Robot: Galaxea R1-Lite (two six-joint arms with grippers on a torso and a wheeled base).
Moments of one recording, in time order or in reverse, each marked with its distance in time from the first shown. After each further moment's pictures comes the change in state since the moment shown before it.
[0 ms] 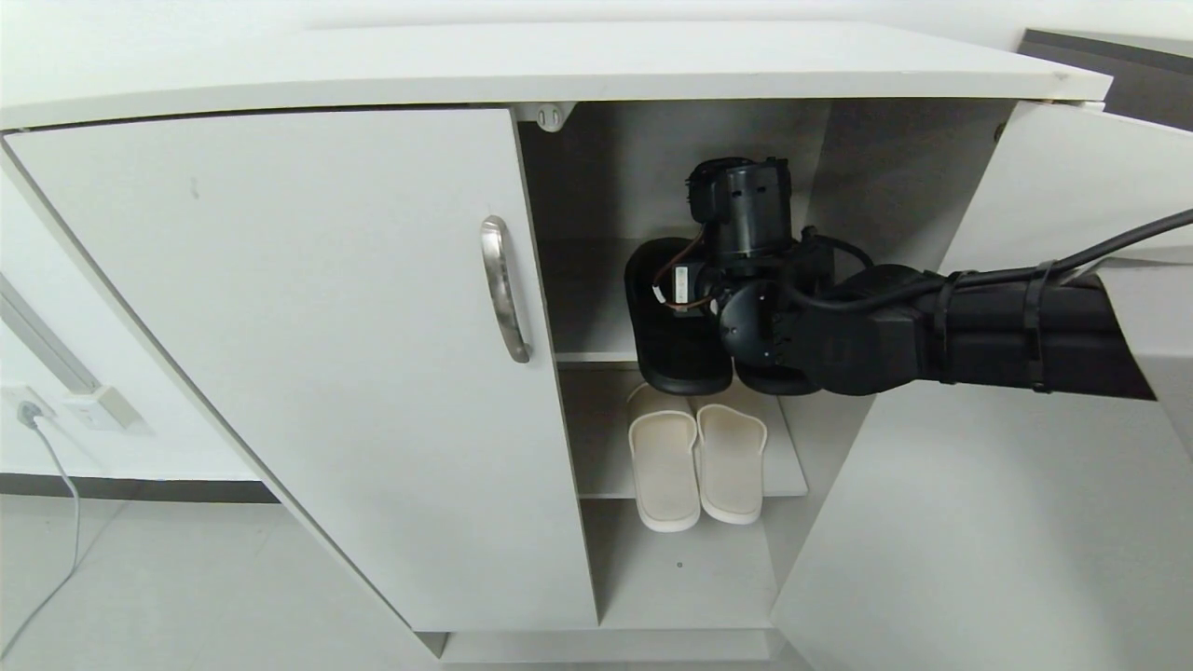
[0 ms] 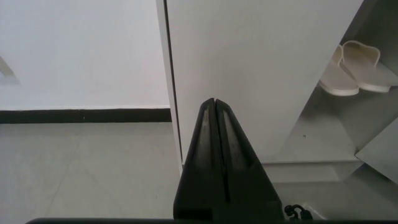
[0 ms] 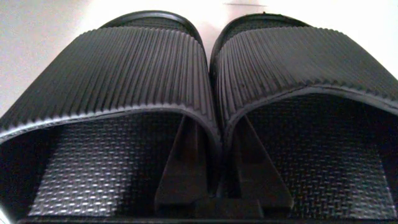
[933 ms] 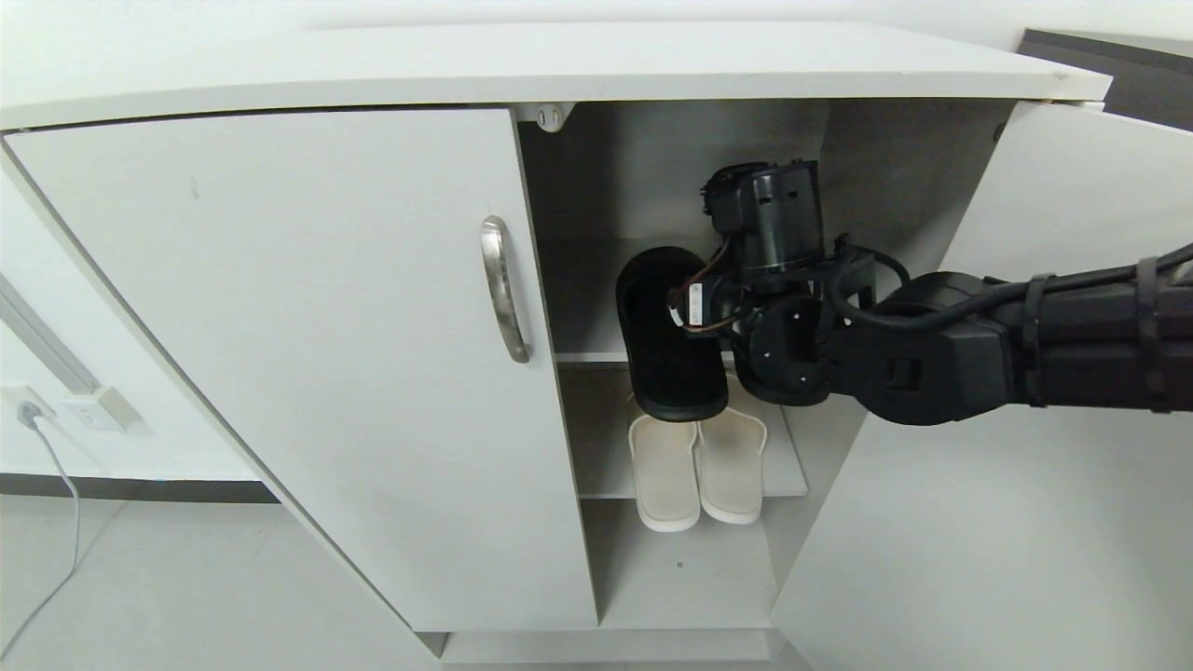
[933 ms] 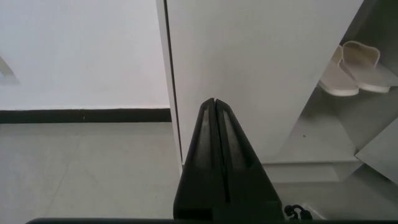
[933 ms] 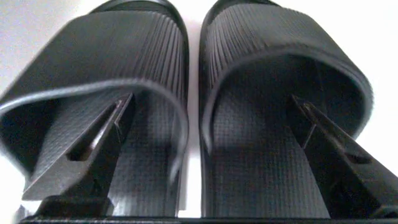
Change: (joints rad) left arm 0.000 0.000 0.000 0.000 0.000 -0.001; right arm 0.050 -0.134 0.204 -0.010 -0.012 0.039
